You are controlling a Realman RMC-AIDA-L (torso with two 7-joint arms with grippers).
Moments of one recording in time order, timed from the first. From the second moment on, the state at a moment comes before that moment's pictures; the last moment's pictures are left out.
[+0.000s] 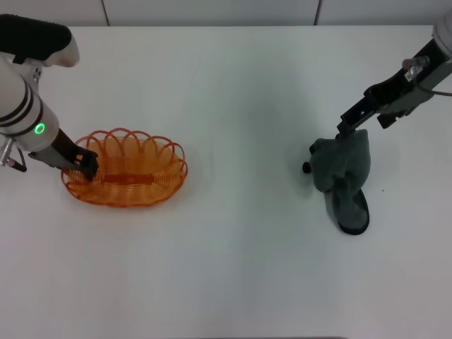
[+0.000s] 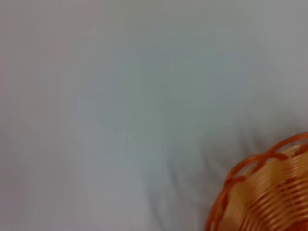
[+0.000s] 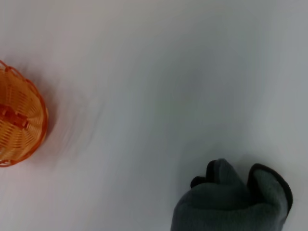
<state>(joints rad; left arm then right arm) -0.88 -2.04 1.13 0.58 -0.20 -1.09 0.30 1.05 2.00 -0.75 -0.76 0.24 1.66 -0.50</state>
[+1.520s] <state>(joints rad) -0.88 -2.04 1.14 0.63 -0.23 -1.15 0.30 1.05 2.00 -0.75 -0.75 0.24 1.65 -0.51</state>
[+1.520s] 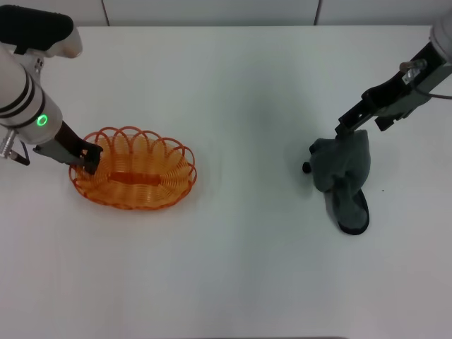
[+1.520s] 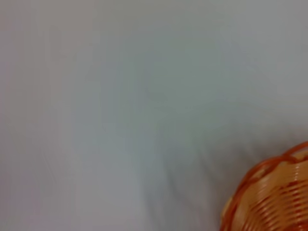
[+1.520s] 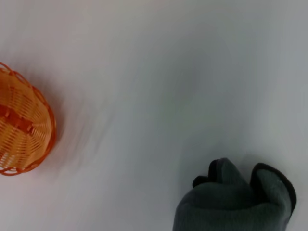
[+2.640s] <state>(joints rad) -0.85 -2.05 1.10 0.99 -0.31 -1.48 0.30 1.05 2.01 -0.76 -0.75 0.24 1.63 -0.54</state>
